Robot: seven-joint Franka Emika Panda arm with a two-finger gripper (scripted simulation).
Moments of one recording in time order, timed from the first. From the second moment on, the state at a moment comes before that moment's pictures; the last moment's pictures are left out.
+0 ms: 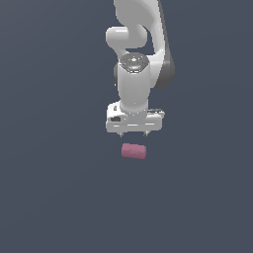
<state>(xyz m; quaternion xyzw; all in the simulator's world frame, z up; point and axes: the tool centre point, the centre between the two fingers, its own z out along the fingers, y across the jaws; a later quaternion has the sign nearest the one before) 0.006 0.029 0.183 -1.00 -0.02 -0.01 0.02</state>
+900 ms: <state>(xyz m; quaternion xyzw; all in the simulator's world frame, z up) 0.006 0.028 0.164 -0.99 -0.15 -0.01 0.01</state>
